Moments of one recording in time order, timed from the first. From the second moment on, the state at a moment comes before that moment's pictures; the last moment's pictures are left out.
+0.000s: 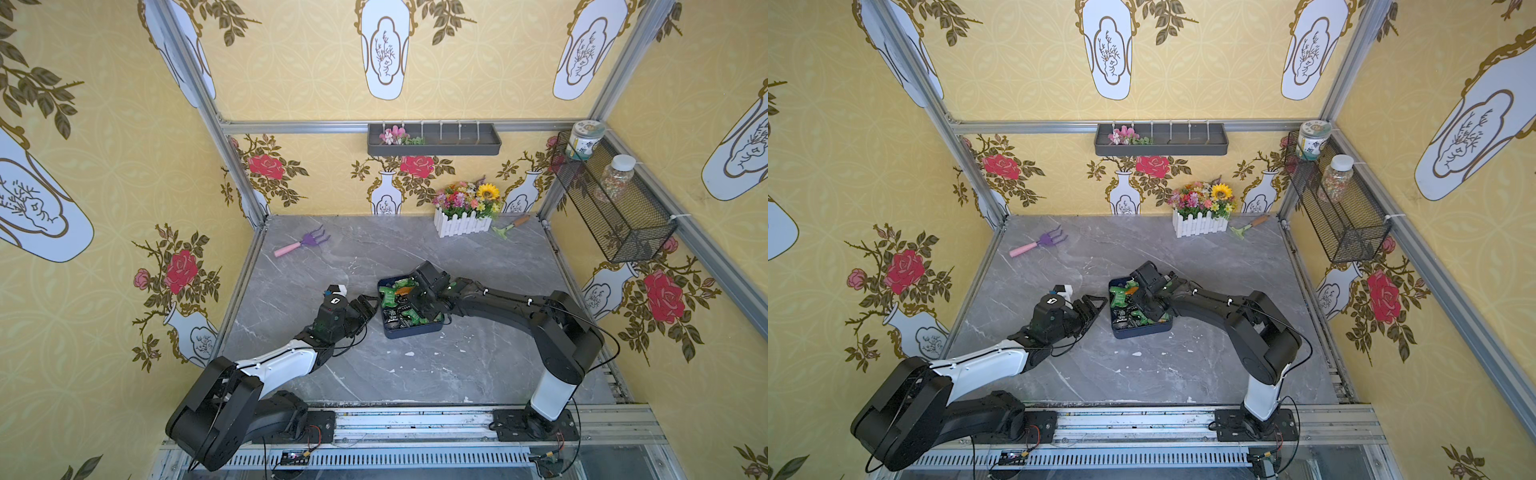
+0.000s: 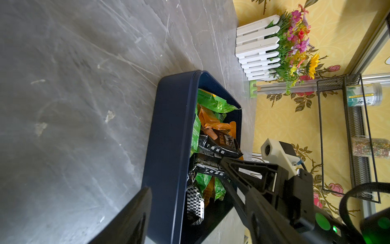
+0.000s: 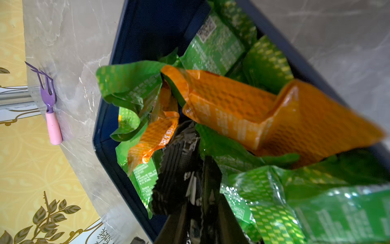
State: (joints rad) left arm -0.52 1.25 0.36 0.37 0.18 -1.21; right arm 0.74 1.77 1.14 -0.37 0.00 1.41
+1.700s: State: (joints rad) left arm -0.66 1.51 0.74 -0.16 -0.05 -0.98; right arm 0.48 1.26 0.89 -0.51 -0.25 0.78
